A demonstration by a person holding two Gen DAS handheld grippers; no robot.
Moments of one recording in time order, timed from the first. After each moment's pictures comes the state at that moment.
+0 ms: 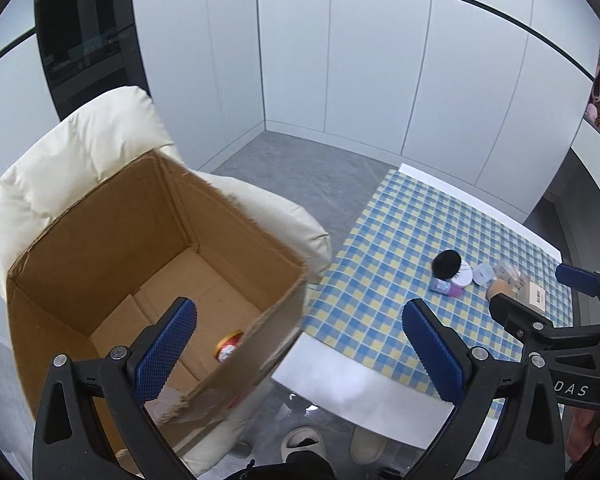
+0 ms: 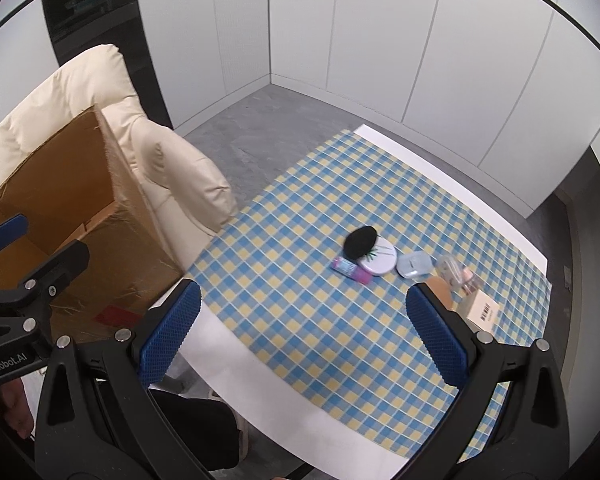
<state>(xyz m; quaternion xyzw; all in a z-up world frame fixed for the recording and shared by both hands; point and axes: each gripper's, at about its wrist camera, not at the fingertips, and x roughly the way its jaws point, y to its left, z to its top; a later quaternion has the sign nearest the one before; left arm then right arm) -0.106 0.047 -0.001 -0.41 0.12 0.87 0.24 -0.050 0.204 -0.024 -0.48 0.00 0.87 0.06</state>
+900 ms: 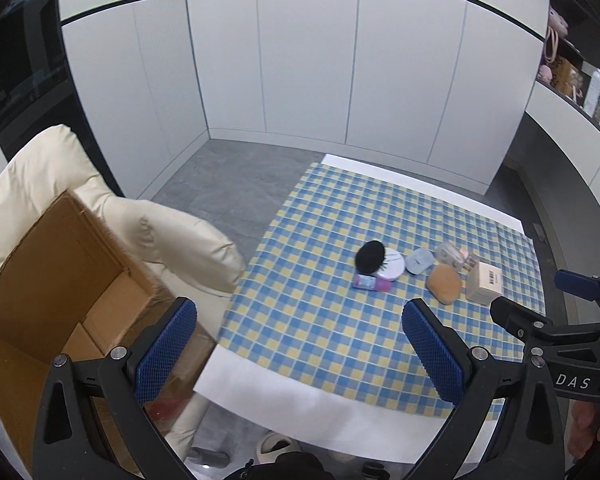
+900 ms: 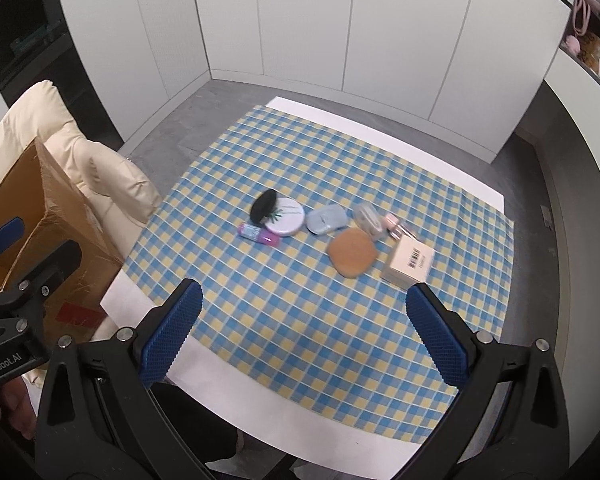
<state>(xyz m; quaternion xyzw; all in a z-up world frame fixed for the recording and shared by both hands) -0.059 0.143 -0.004 -0.40 0.16 0.84 0.32 0.002 0.308 -0.024 -0.50 0.07 0.85 0.14</state>
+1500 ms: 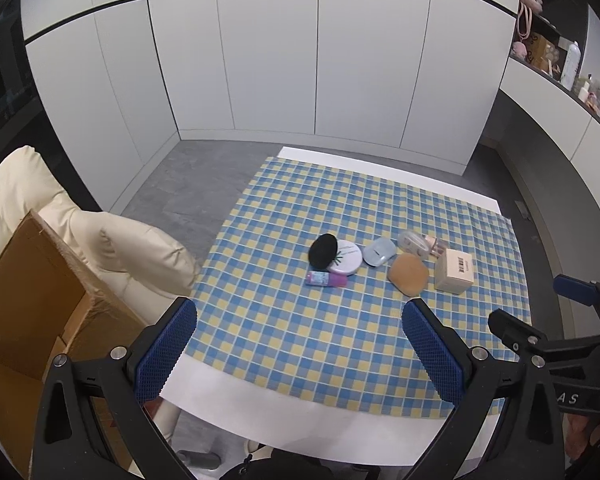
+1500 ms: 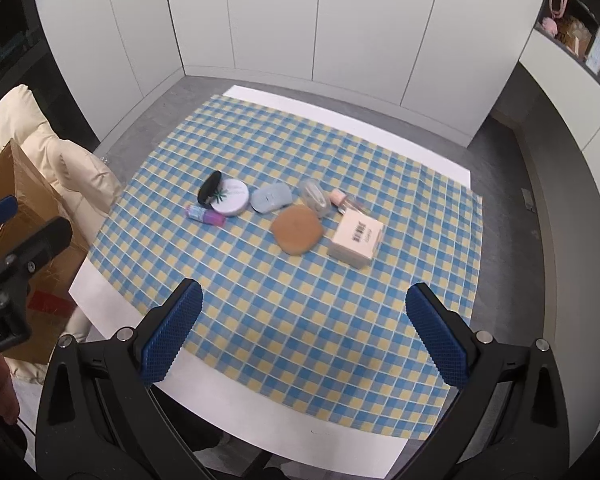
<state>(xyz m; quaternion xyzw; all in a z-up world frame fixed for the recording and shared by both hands) -0.032 0.190 -0.009 -0.41 0.19 0.82 0.35 0.038 0.354 -0.035 -0.51 0.08 0.84 0.18</state>
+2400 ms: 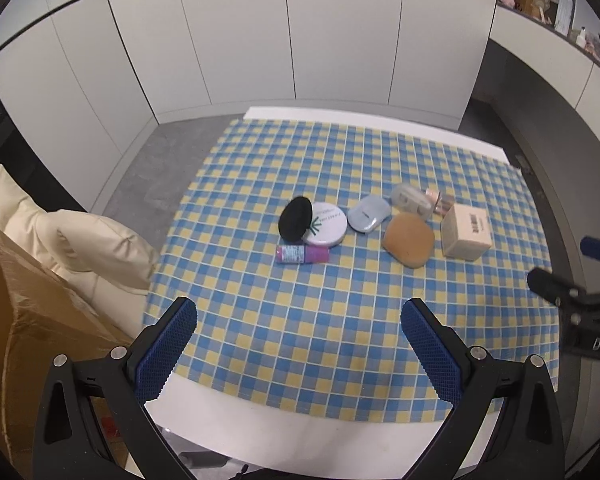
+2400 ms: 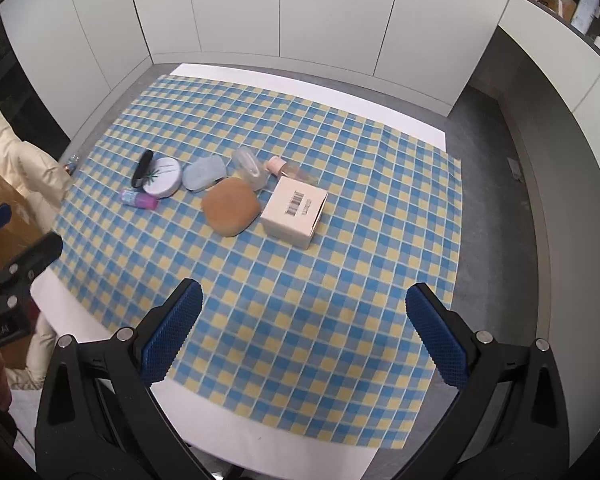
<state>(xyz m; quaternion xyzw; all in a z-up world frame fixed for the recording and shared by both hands) -0.031 0.243 -0.083 -0.43 0.25 0.79 0.36 0.045 0.420 -0.085 -0.53 0.09 0.82 0.21</state>
